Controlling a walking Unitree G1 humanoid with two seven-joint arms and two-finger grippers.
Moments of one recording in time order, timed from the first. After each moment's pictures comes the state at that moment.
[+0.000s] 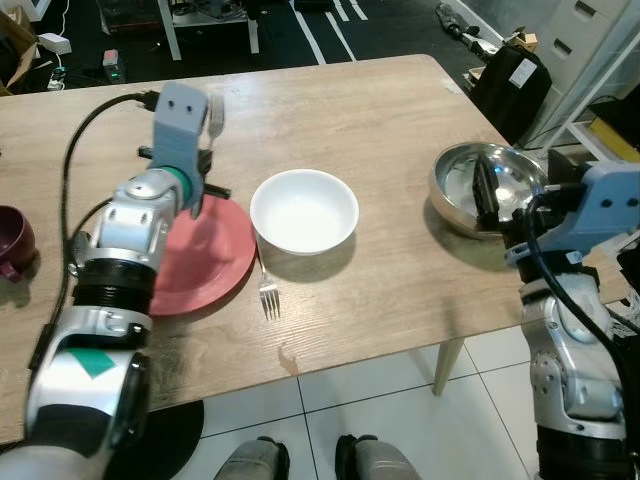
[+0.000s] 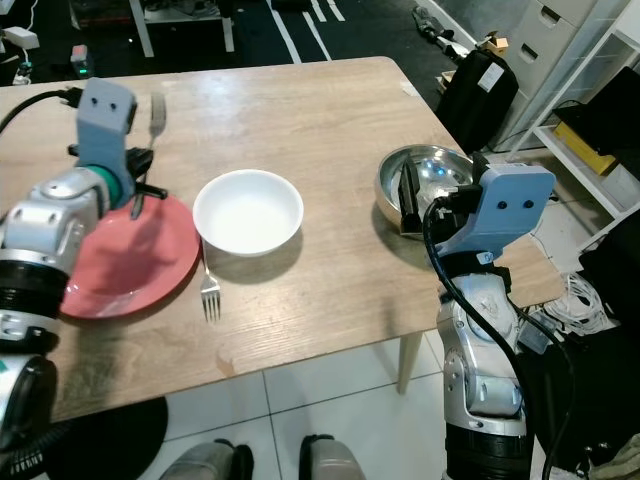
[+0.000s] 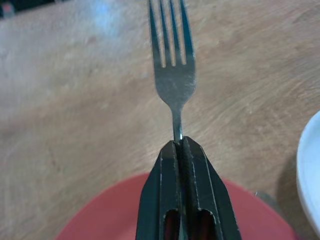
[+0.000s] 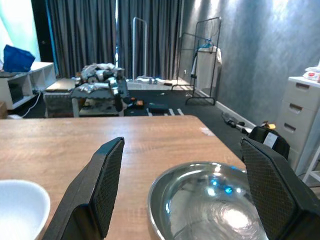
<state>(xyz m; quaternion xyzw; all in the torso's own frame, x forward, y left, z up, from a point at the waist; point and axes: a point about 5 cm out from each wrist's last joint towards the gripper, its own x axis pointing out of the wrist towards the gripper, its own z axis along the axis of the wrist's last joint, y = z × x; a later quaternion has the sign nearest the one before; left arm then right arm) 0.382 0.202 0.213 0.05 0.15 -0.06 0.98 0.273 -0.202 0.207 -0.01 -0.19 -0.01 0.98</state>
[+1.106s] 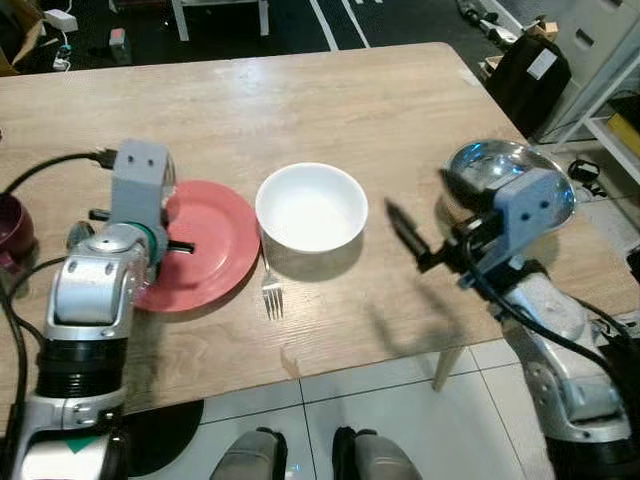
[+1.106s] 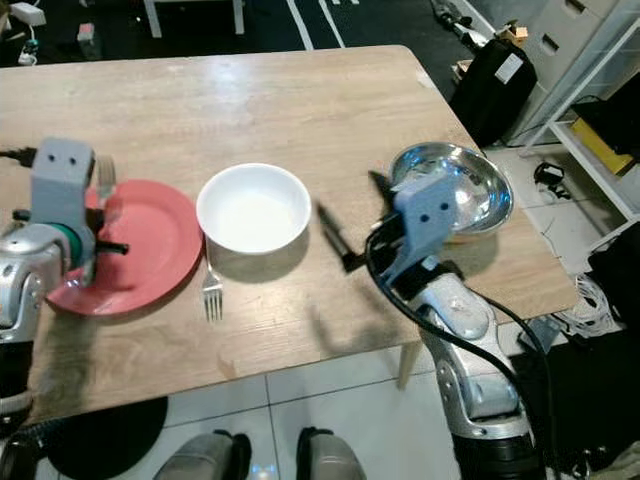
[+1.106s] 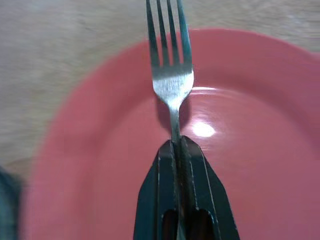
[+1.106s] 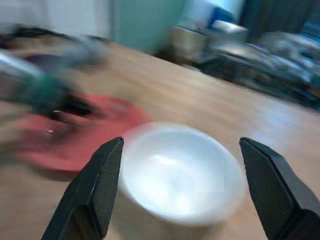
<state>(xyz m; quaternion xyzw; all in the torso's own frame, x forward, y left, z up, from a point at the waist) 0.321 0.198 0.173 0.08 0.24 0.04 0.97 0.253 -0.132 0.229 -0.08 -0.14 0.42 0.89</state>
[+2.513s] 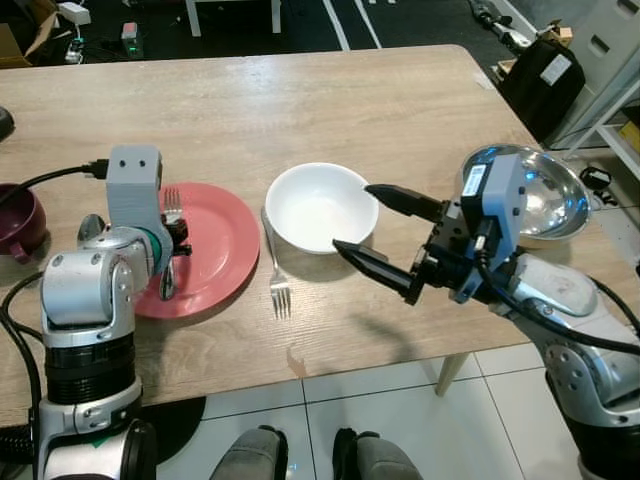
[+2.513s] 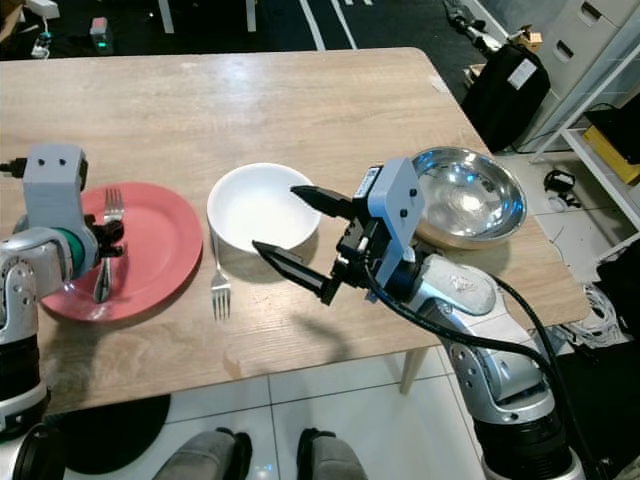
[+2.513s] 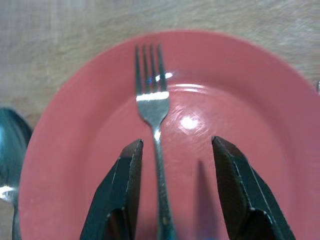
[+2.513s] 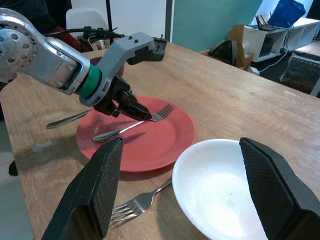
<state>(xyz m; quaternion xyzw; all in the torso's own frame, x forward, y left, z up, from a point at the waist) 0.309 0.195 0.195 0.03 0.25 0.05 0.97 0.256 -0.130 0.227 -0.06 -0.09 0.49 0.86</state>
